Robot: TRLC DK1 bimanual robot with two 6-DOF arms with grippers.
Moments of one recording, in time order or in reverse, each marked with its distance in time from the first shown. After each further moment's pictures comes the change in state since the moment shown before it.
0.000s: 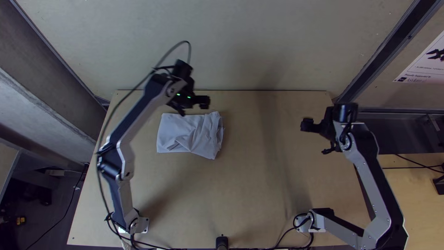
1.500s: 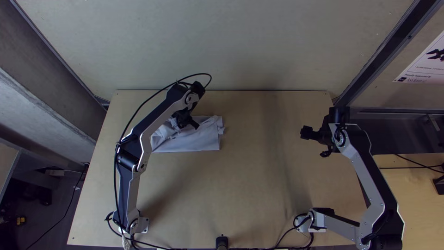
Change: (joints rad) left arm -0.051 0.194 -0.028 -0.249 -0.534 0.357; right arm -0.068 0.080 -0.097 -0.060 0.003 0.054
